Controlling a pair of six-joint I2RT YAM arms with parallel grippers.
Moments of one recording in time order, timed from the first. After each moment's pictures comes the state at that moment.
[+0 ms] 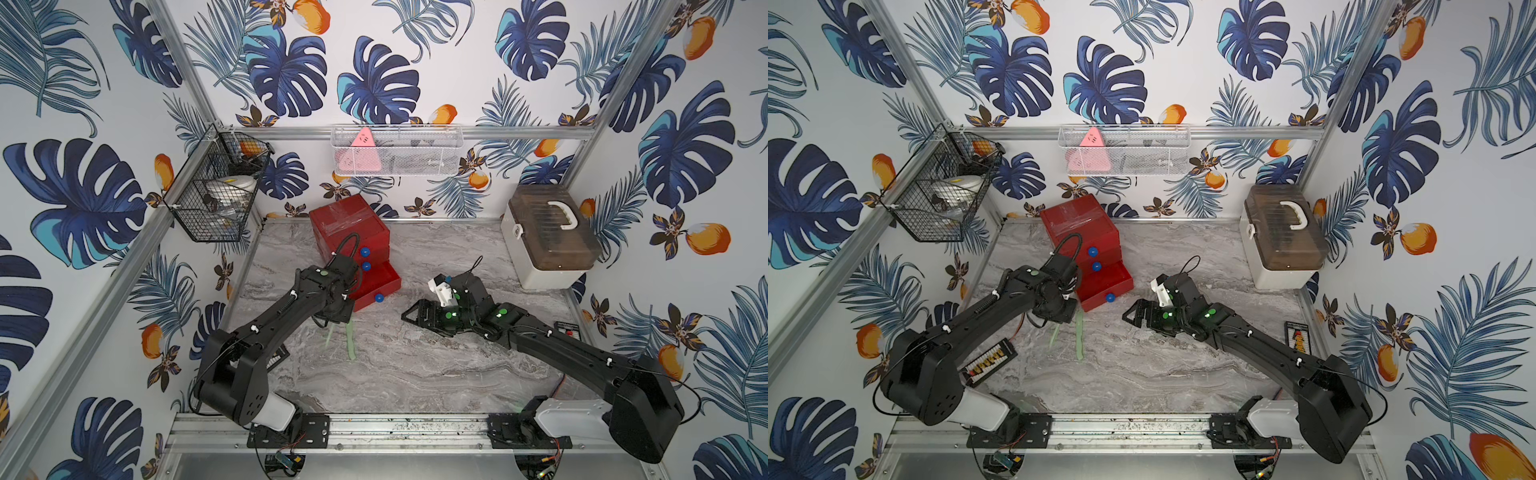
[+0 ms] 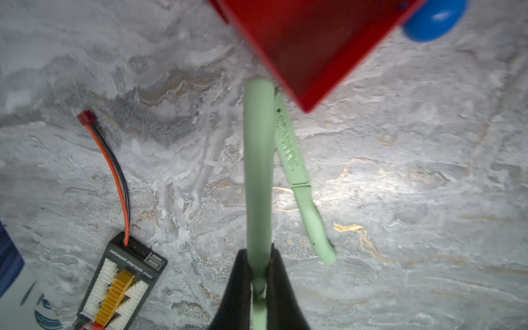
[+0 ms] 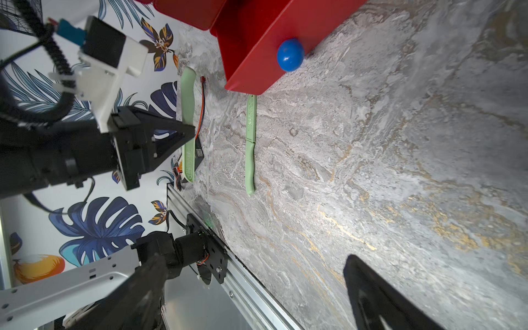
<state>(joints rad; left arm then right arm) -0.41 1.49 1.17 -1.05 -0.16 -0.21 0.70 1.28 0.84 -0.29 -0.43 0.86</state>
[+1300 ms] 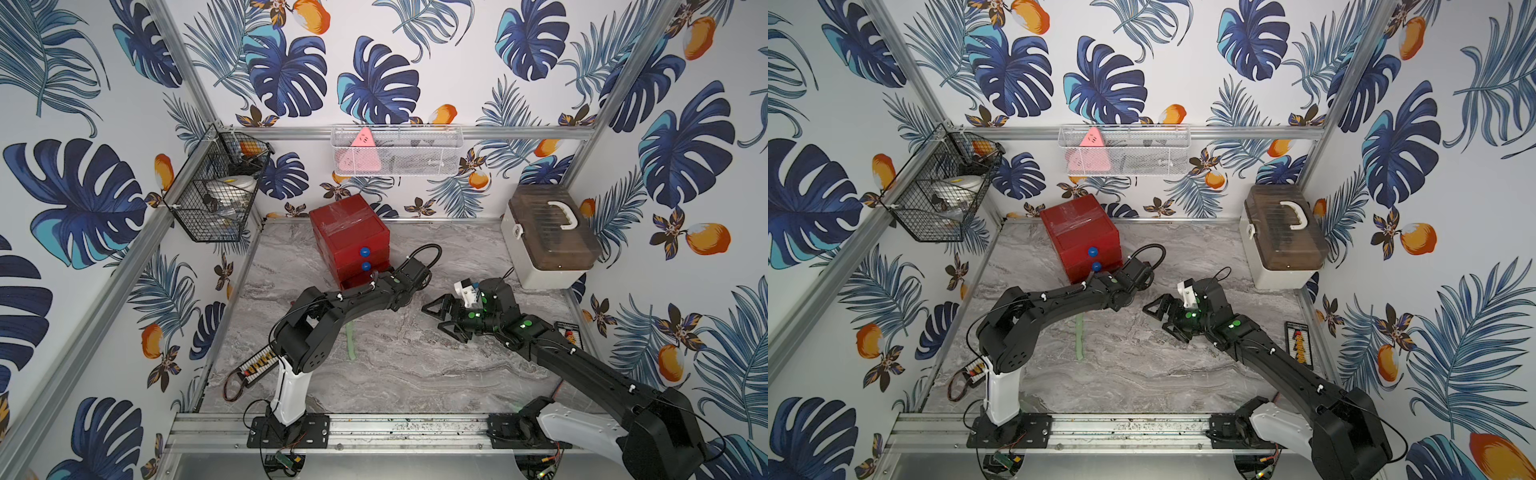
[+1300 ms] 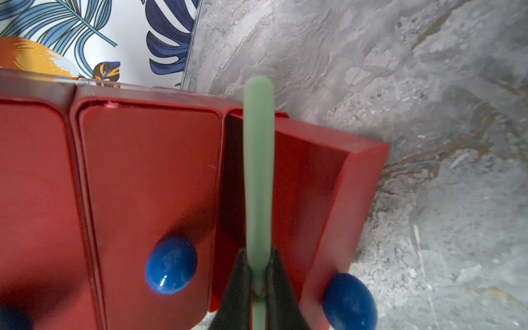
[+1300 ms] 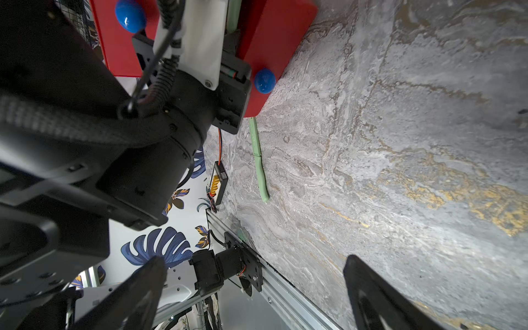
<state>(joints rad) -0.70 1.99 1.42 -0.49 -0.79 0.37 0.53 1.12 0.68 -0.21 -0.54 1.06</state>
